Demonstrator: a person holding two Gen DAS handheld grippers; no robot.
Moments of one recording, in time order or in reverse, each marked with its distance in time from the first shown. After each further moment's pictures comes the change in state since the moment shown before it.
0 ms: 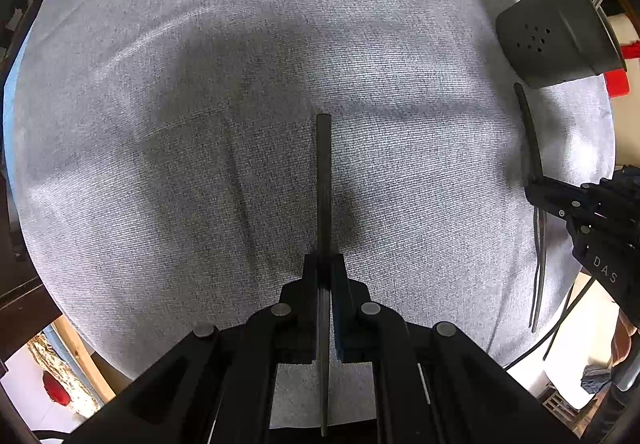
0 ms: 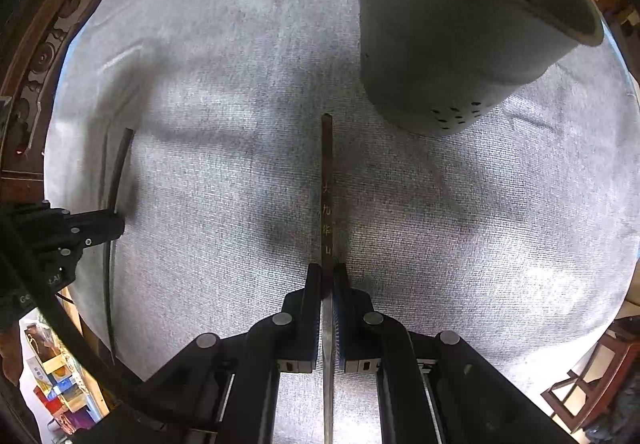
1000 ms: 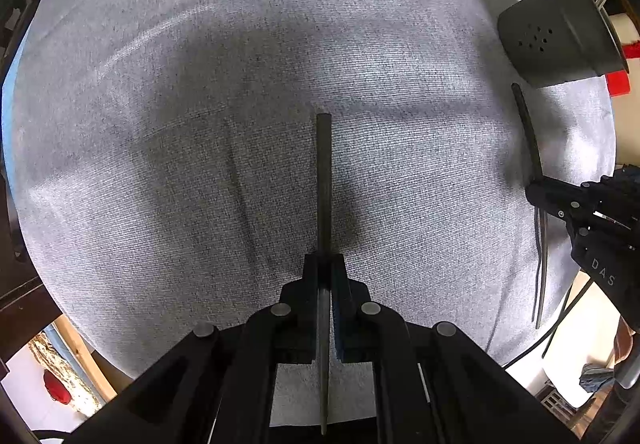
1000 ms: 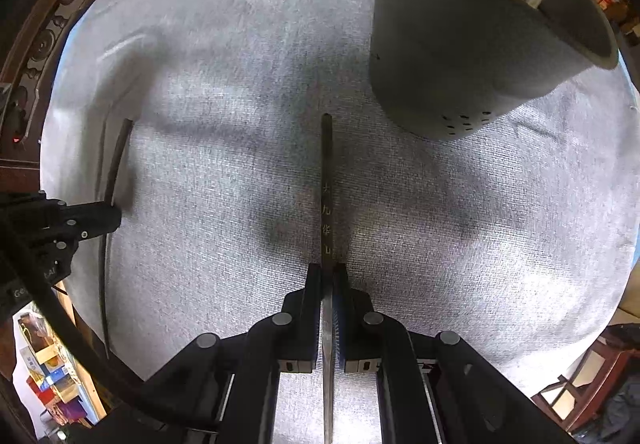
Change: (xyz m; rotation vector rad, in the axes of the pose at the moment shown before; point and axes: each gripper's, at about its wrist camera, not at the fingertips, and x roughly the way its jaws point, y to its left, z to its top) left arm -0.004 -0.007 0.004 -0.003 0.019 -0.001; right arm 0.001 0.011 0.001 -0.037 0.029 -0.023
